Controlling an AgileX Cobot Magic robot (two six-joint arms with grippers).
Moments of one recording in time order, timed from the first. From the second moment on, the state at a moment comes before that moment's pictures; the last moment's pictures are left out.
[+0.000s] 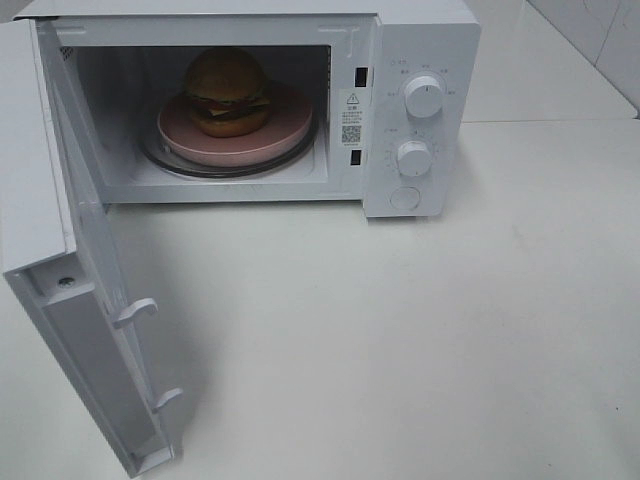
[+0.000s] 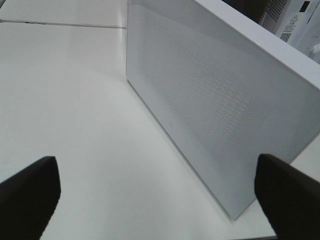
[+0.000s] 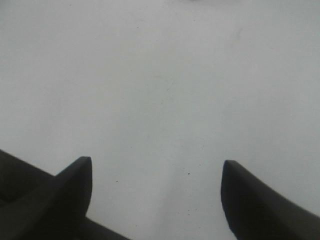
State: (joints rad) left arm 0.01 -0.01 -0.52 -0.21 1.07 0.09; right arm 0.42 0.62 -0.55 -0.14 0.84 0.05
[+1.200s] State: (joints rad) left arm 0.01 -0.01 -0.52 -0.21 1.07 0.09; right arm 0.08 0.00 -0.50 -0.13 0.96 0.11
